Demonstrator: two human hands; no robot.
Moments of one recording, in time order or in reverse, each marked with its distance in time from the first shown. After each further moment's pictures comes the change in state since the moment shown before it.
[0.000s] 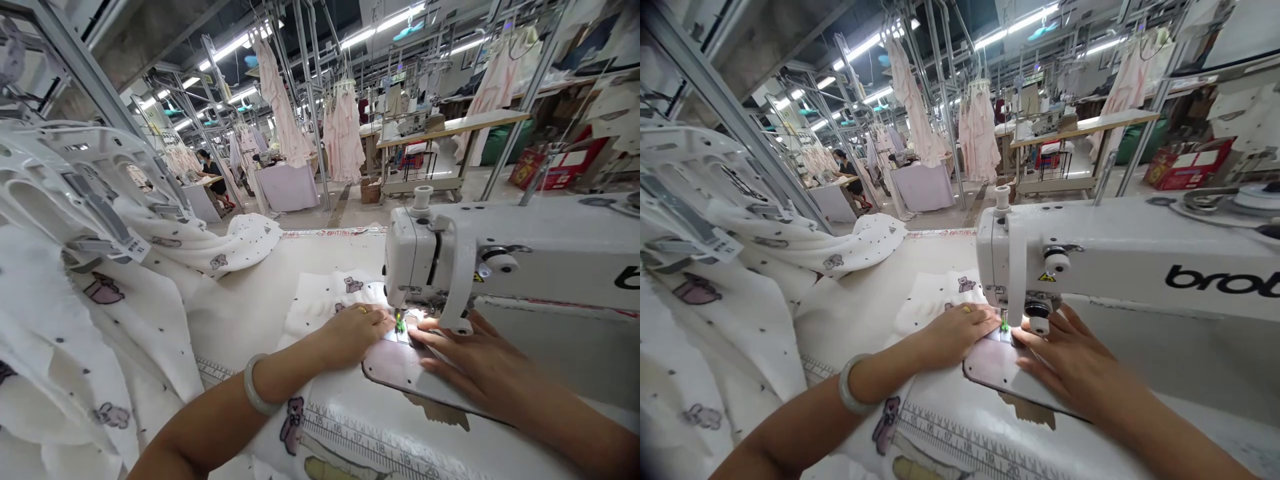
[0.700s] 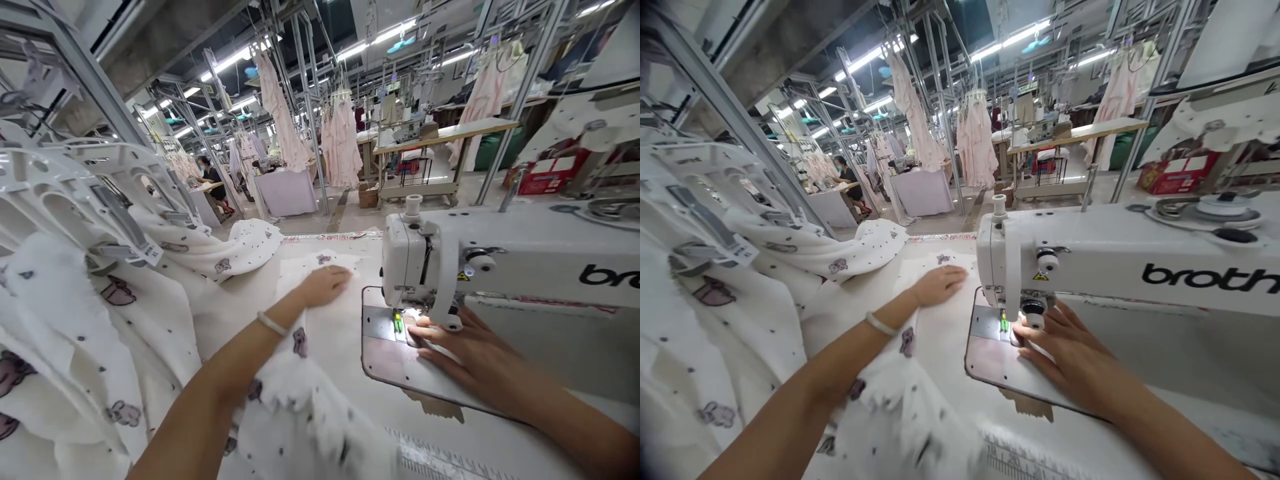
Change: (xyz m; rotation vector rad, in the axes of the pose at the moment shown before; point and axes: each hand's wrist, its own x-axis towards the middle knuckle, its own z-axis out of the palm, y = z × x) left_hand 0.004 -0.106 -0.012 -0.136 0.012 -0.307; right_hand 0.004 -0.002 -0.010 0.034 -0.120 0.093
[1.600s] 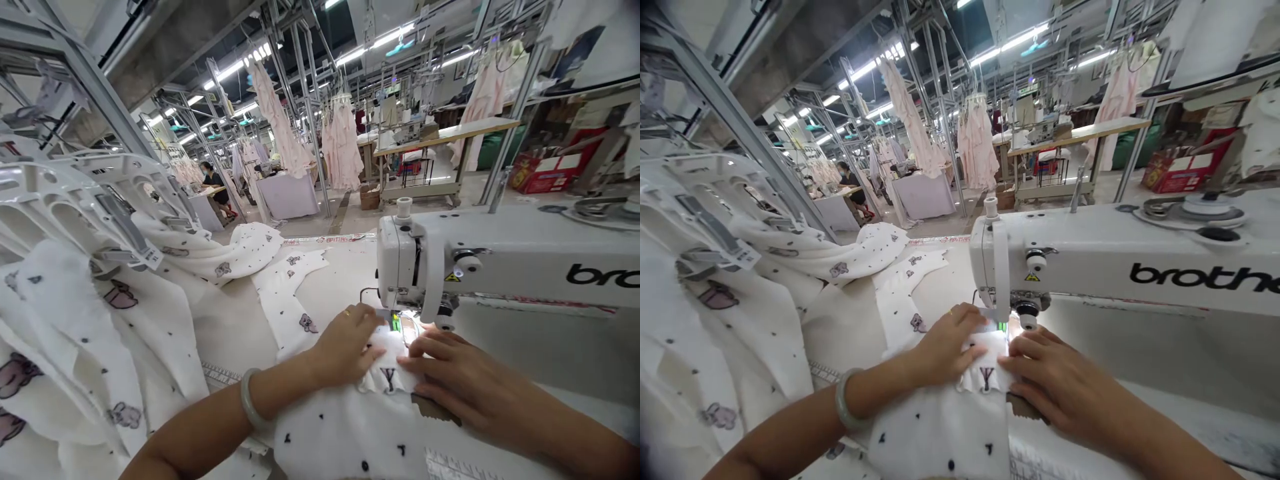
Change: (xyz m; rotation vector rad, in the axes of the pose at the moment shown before) left_hand -0.061 0.114 0.022 -0.183 0.202 0.082; right_hand 0.002 -0.038 -0.021 0.213 -0.110 -0.212
